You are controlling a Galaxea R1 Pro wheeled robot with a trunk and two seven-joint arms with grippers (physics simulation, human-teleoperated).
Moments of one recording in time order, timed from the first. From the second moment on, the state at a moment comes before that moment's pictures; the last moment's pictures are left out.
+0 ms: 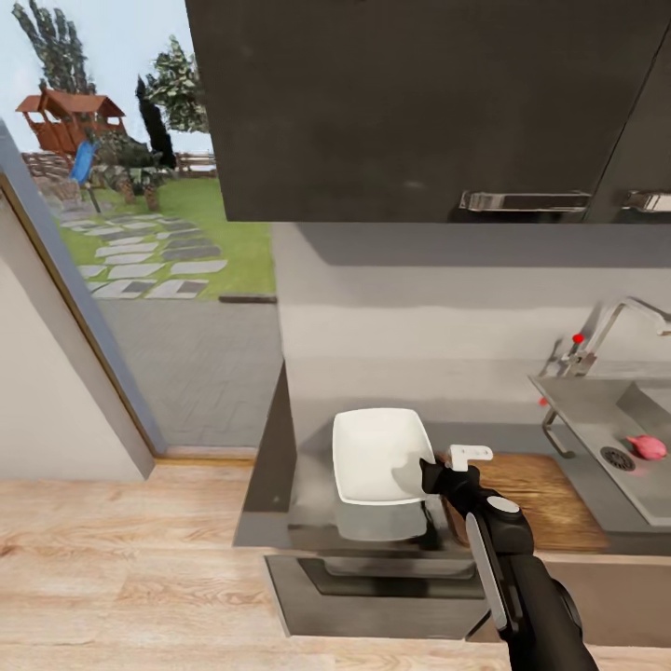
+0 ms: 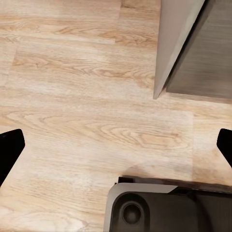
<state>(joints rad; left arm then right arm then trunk) 0.37 0.02 0.08 -0.95 0.07 -0.37 0.00 -0.36 0.10 -0.07 -1.44 0.06 0.59 0.09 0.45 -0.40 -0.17</state>
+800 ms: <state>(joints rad) 0.37 0.02 0.08 -0.95 0.07 -0.37 0.00 -0.36 0.10 -0.07 -1.44 0.06 0.59 0.09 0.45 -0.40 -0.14</state>
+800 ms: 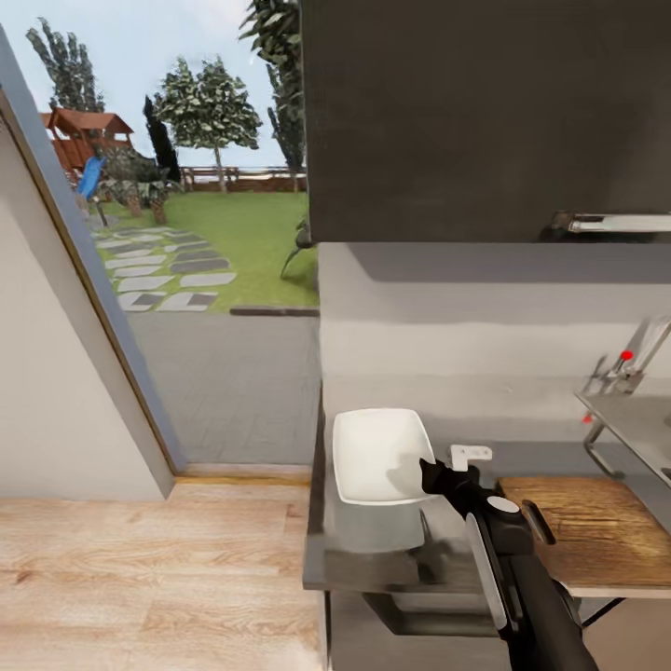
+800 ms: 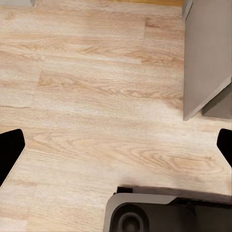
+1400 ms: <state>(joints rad) 0.37 0.02 0.08 -0.95 0.07 -0.37 0.00 -0.36 0.11 -0.07 -1.44 0.06 0.59 0.08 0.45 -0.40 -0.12</state>
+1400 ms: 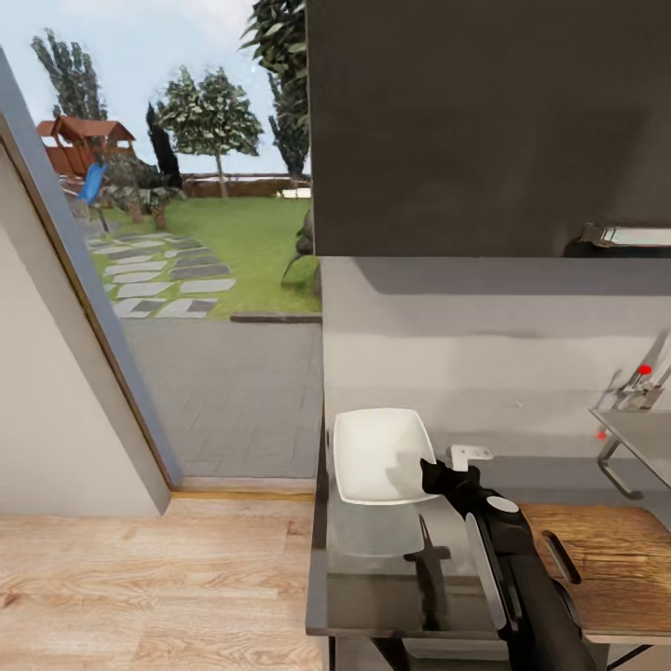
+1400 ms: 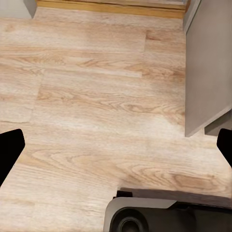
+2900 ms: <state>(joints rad) 0.37 0.02 0.08 -0.94 0.07 -0.37 0.00 -0.36 0.16 -0.07 -1.45 0.07 0.71 0.05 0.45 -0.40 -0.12</state>
